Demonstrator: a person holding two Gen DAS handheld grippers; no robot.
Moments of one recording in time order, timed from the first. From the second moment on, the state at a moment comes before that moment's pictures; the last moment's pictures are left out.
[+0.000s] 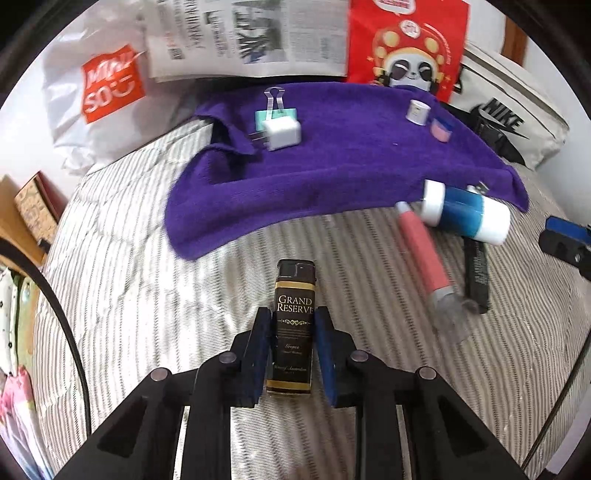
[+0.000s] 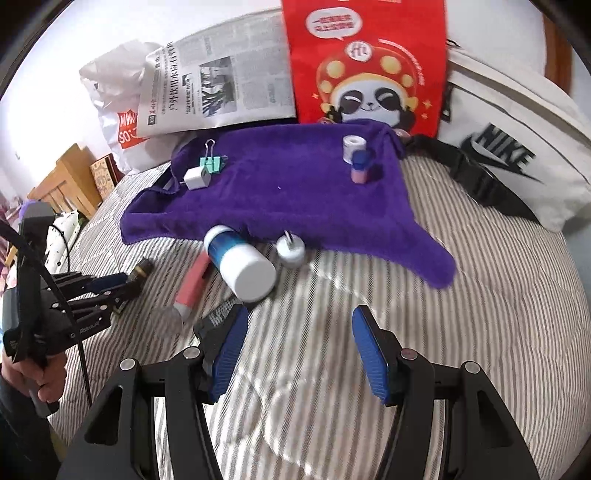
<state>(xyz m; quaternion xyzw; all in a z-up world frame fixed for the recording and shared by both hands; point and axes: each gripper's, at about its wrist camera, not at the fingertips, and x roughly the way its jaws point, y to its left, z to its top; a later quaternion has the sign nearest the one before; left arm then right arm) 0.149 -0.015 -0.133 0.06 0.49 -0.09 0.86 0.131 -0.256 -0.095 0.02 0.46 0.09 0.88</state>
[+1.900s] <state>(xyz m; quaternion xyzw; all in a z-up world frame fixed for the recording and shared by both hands) 0.139 -0.015 -0.131 0.05 0.48 -0.08 0.87 0.116 -0.282 -0.136 -0.04 0.49 0.05 0.87</state>
